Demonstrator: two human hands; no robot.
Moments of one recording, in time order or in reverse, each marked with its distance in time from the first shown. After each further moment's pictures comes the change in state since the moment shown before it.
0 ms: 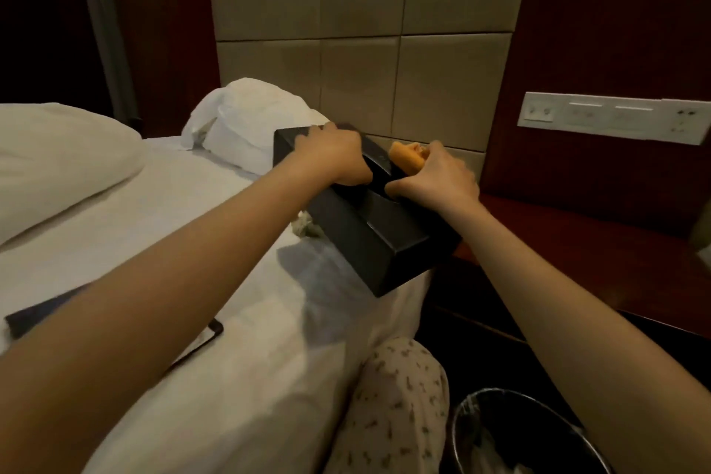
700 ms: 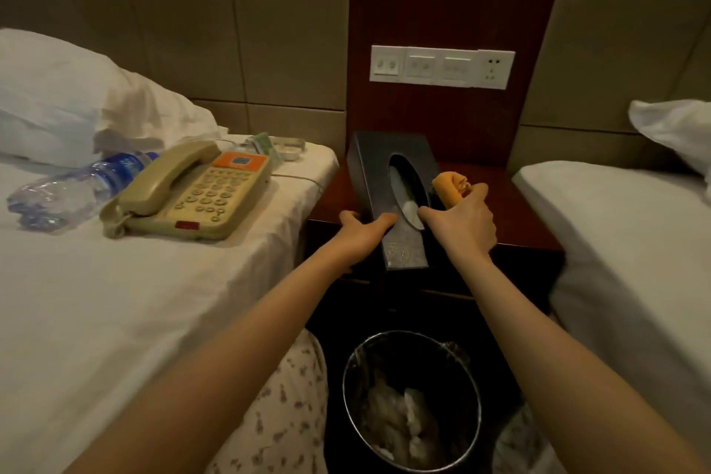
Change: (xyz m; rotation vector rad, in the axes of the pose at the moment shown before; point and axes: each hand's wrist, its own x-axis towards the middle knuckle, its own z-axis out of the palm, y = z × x) left_hand -0.018 0.188 0.152 -1.107 -0.645 -0.059; right_hand -0.055 0.202 -0.037 0.066 0.428 0.613
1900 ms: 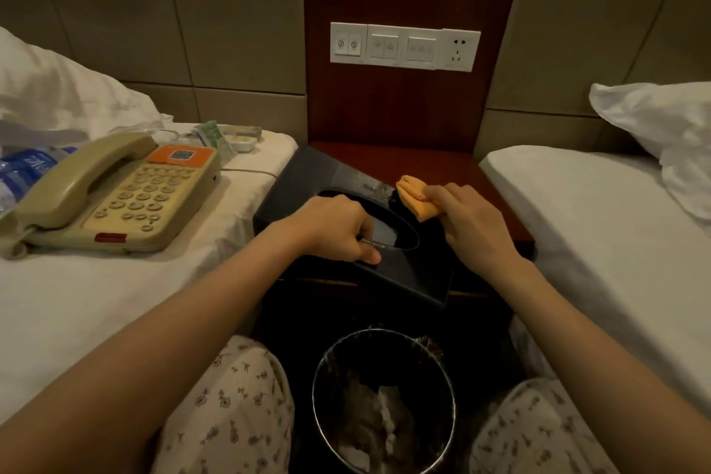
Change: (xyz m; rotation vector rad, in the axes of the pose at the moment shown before) left_hand 0.029 0.027 -0.011 1.186 -0.187 0.767; right_hand 0.038 0.059 -0.031 -0.522 -0.016 -0.963
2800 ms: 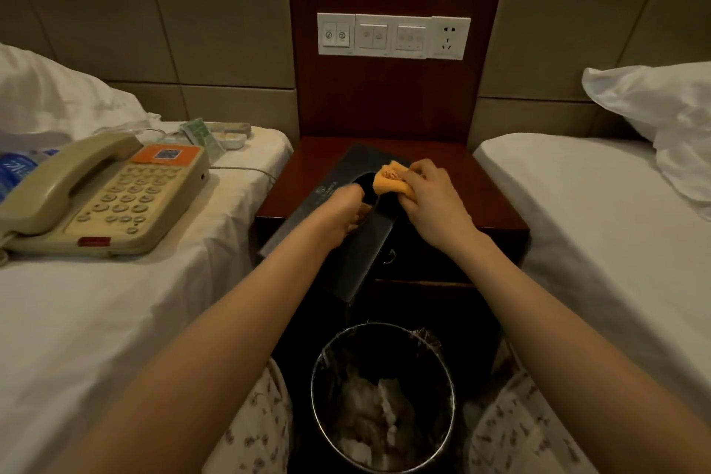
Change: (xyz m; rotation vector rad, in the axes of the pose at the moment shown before) left_hand 0.037 0.027 0.008 -1.266 0.100 -0.726; right_hand 0.033 -0.017 0.017 0.192 -0.123 0.242
